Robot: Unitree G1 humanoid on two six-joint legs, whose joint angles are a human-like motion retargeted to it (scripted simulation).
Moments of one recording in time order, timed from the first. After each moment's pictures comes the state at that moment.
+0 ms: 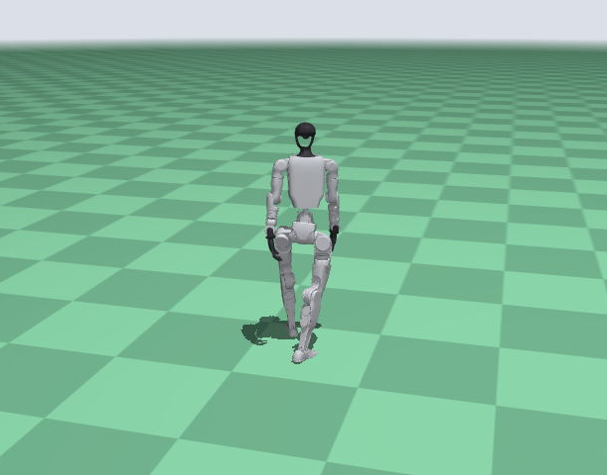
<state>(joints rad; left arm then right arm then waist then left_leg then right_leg) 0.00 0.15 0.48 1.64 0.69 0.09 -0.25 -0.17 -0.08 -0.23 1.33 -0.26 0.07 0.24 0.23 -0.10 -0.03 -0.55 -0.02 0.34 0.31 -0.02 0.05 0.14 -0.03 -0.52 0.06 -0.31 0.08</state>
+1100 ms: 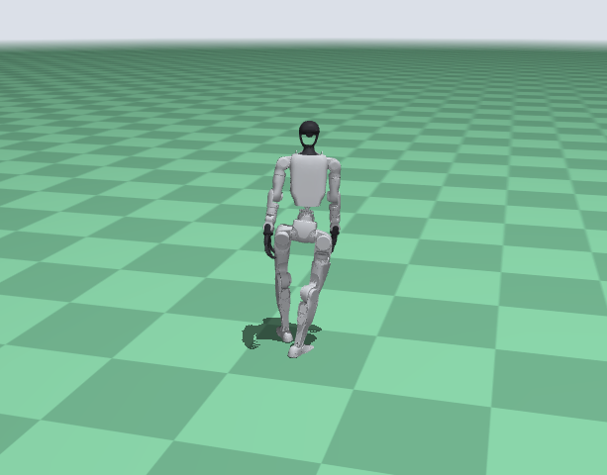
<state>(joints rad) 0.04 0.18 0.38 1.63 0.75 0.12 -0.17 -0.19 -0.06 -0.25 1.45 -0.21 -0.01 0.15 0.16 -0.10 0.00 -0.48 0.04 0.40 0.42 -0.14 -0.07 0.02 -0.01 -0.56 0.03 -0.23 -0.03</state>
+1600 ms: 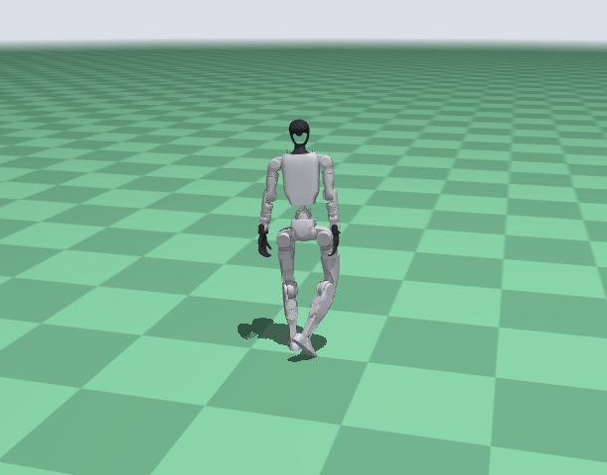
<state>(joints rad) -0.09 0.23 0.32 1.56 0.68 0.09 -0.18 0.04 -0.06 -0.25 1.49 -0.23 0.00 0.11 0.13 0.00 -0.04 -0.19 0.12 0.39 0.20 -0.22 0.02 -0.12 -0.09 -0.62 0.71 0.11 -0.05</state>
